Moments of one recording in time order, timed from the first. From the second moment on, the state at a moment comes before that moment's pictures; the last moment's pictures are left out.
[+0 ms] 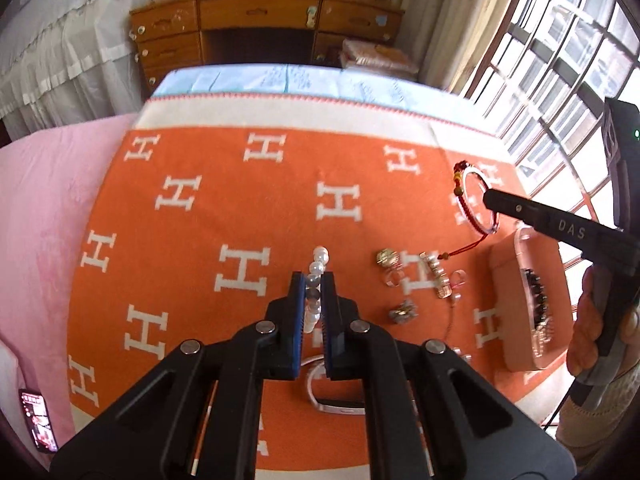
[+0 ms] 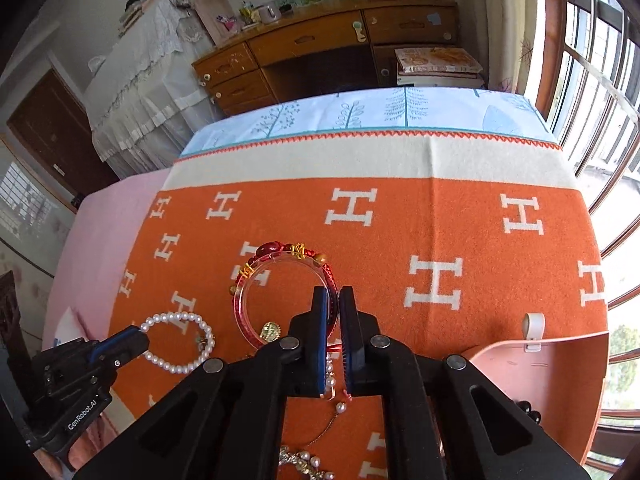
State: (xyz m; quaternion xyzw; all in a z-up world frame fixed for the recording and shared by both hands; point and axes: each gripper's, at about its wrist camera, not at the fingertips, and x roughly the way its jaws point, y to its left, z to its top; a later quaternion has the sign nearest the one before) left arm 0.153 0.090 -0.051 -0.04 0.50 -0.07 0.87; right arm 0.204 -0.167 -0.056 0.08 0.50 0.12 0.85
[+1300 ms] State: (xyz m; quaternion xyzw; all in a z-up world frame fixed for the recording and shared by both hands) left arm 0.130 -0.192 -0.038 0.08 0.44 -0.26 0.86; right arm -0.031 -0.372 -0.059 0.18 0.46 0.04 0.87
